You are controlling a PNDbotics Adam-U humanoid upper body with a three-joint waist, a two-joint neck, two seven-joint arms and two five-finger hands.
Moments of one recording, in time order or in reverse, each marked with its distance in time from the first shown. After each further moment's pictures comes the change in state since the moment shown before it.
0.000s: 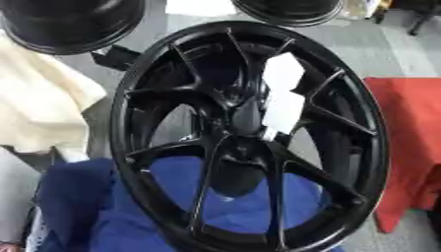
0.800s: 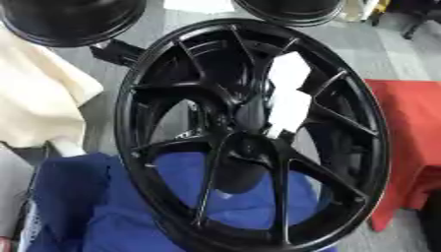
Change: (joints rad) left arm 0.016 0.002 0.000 0.000 -0.005 0.006 -0.003; right arm -0.196 -0.032 0.199 0.109 0.165 -0.119 0.767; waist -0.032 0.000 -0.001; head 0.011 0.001
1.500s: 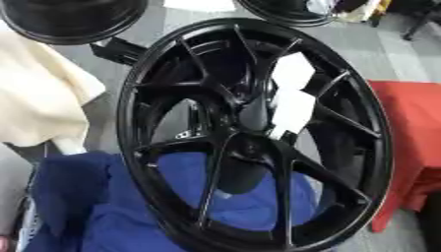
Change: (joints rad) left arm 0.000 0.000 -0.006 0.000 0.000 0.006 -0.004; right arm -0.032 0.026 0.100 0.043 -0.003 -0.032 0.104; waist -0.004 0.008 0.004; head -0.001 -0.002
